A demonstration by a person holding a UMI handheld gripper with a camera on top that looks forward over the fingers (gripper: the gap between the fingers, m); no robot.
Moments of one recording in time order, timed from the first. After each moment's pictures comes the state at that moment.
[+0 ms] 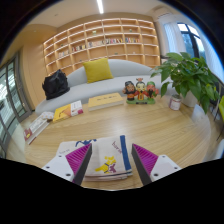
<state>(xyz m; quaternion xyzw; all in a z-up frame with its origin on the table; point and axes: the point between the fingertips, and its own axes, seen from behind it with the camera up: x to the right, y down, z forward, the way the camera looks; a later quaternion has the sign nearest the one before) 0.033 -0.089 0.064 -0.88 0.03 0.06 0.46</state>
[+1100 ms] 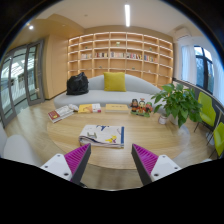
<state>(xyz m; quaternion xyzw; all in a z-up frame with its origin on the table) 0.039 -0.313 0.184 -0.85 -0.09 0.03 0.51</state>
